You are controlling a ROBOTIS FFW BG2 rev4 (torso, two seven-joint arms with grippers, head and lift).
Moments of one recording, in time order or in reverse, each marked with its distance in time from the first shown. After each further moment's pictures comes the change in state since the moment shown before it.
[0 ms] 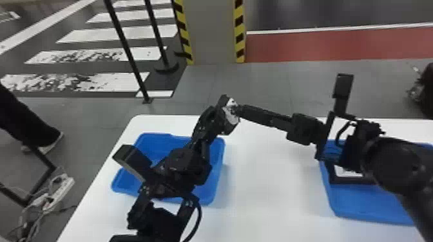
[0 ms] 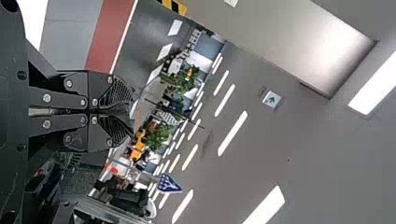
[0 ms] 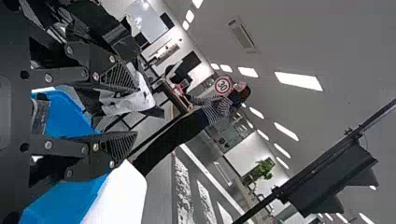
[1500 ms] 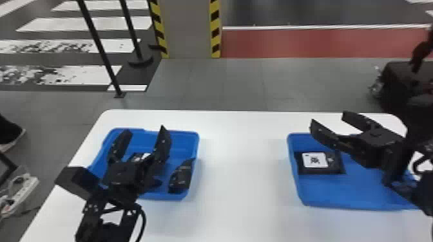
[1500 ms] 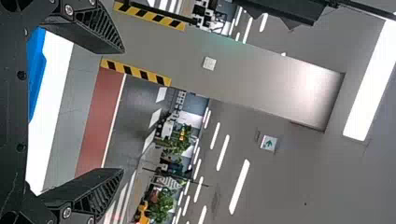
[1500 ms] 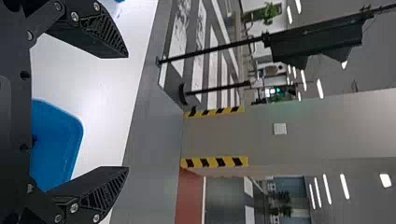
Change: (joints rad) left arm 0.009 0.000 0.128 0.192 -0.159 -0.227 0.082; right arm 0.459 -0.025 -0.375 -0.551 0.558 -0.070 -0.283
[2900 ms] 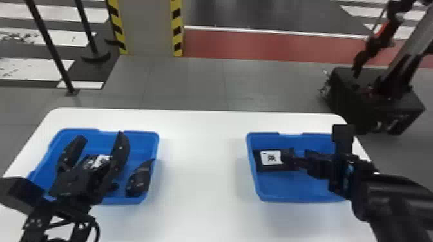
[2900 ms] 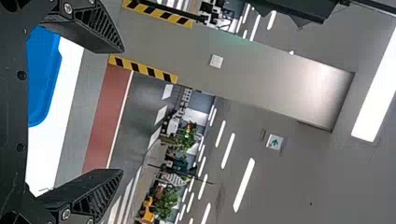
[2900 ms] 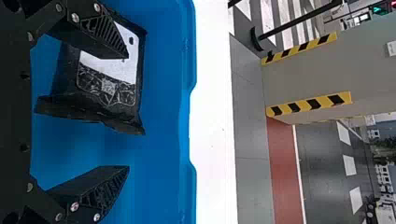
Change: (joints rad) left arm 0.017 0.000 -0.002 0.000 0.009 0.014 -0.014; right arm -0.261 -0.029 -0.036 0.633 0.086 0.027 -0.016
